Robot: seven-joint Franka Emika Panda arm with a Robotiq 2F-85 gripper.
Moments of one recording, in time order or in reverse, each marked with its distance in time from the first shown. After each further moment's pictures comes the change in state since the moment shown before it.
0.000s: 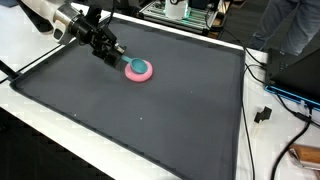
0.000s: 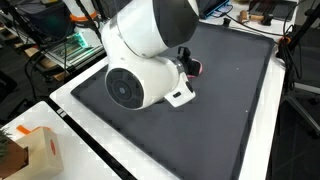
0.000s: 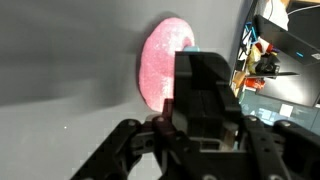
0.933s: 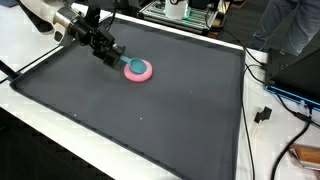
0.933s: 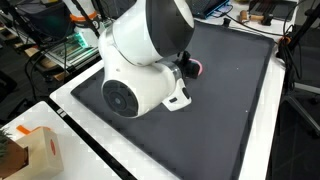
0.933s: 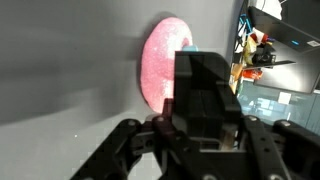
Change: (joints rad) arm -0.017 0.027 -0.003 0.020 0.023 -0.028 0.049
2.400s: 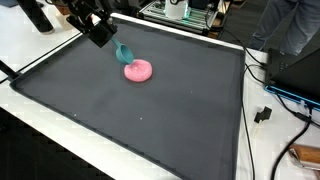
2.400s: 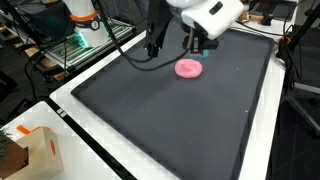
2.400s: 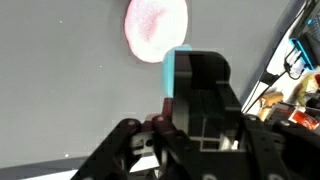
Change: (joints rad) arm 0.157 -0.339 0.000 -0.109 -0.284 0.236 0.052
